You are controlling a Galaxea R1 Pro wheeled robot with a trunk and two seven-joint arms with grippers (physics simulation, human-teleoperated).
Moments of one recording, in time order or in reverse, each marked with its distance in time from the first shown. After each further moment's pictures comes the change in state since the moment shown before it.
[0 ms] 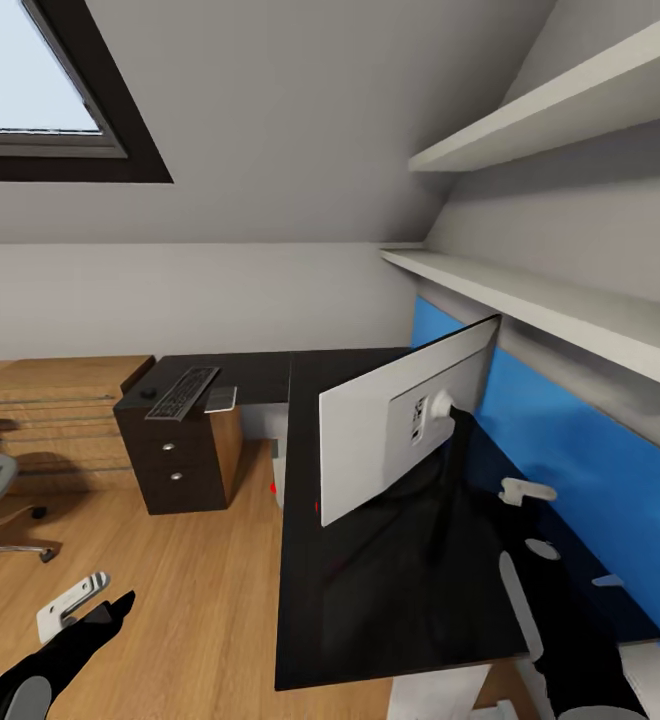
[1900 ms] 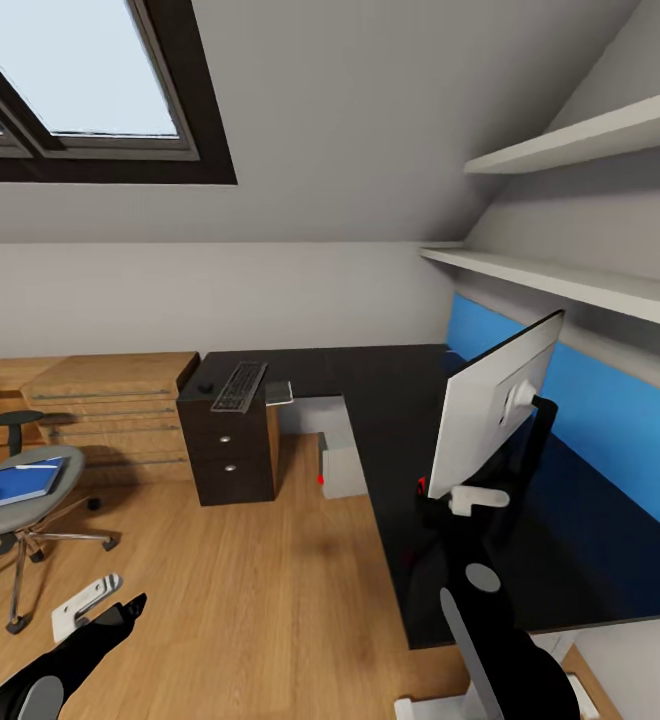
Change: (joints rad) left arm 0.000 -0.002 -0.038 0.016 0.000 0.001 -0.001; right arm 0.133 0.068 0.319 -0.213 0.019 -0.003 -0.263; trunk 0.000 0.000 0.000
